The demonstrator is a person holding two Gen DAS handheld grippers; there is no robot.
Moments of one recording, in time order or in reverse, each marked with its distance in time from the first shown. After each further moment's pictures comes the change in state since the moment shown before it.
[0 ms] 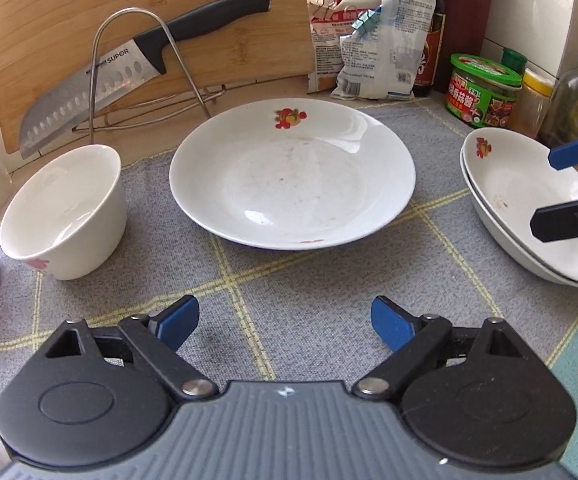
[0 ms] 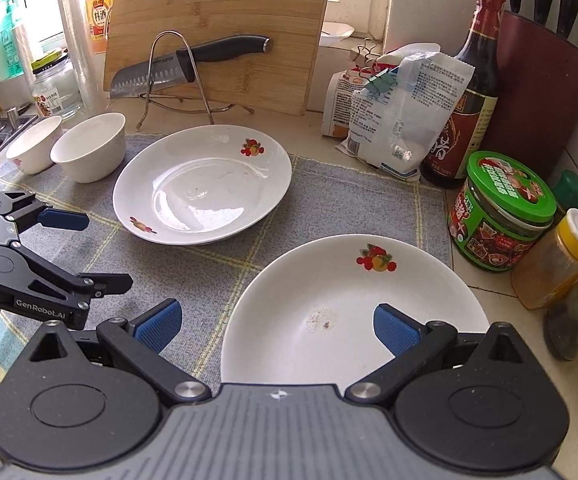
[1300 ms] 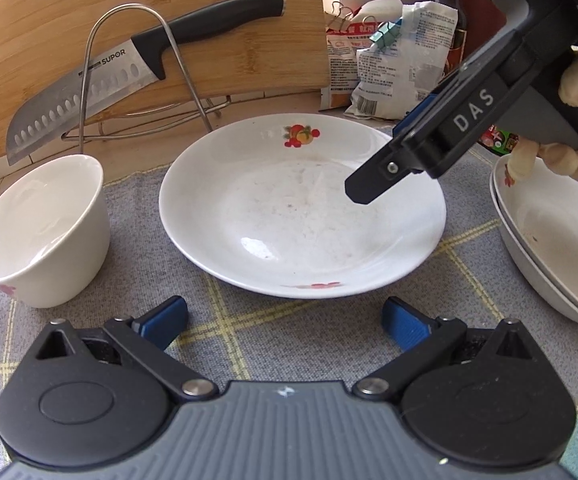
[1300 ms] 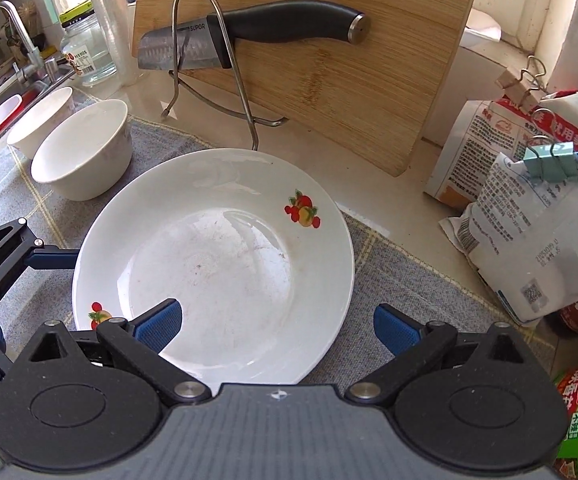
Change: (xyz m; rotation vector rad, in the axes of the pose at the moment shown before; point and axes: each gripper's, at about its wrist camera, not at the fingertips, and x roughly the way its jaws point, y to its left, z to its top) left arm 0.028 0.004 0.013 -0.045 -0.077 0.006; right arm 0.133 -0.005 0.114 -0.230 0.157 0.232
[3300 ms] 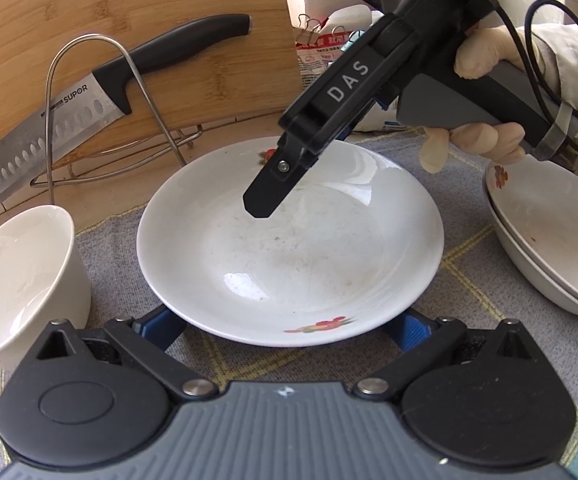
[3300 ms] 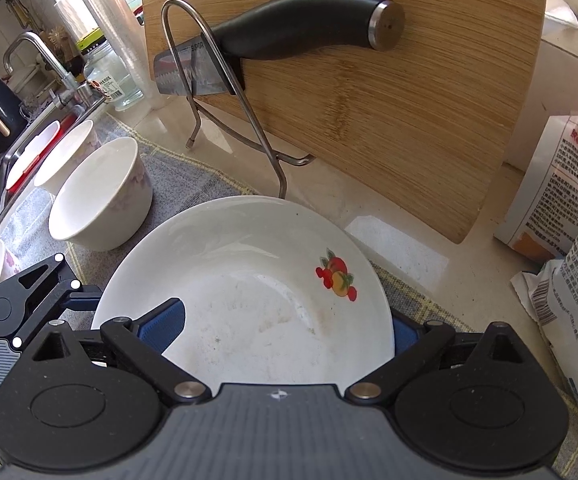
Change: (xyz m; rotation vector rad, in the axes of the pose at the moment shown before) left arm 0.006 -0.003 0.002 0.115 -0.058 -0.063; right arm 0.038 -0.024 0.041 0.033 0.003 0.230
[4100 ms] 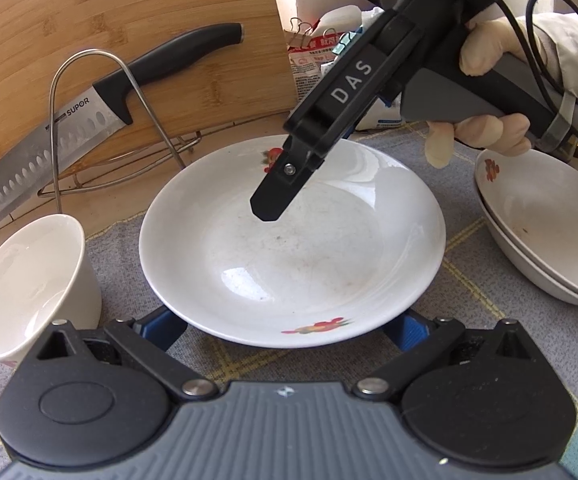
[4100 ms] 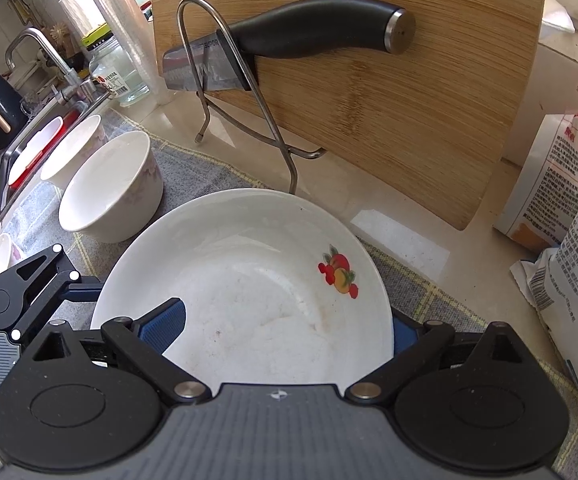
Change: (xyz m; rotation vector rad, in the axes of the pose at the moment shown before) left arm -0.009 -0.006 0.005 0.031 0.005 0.018; right arm -0.008 0.010 -0.006 -0.004 0.007 -0.007
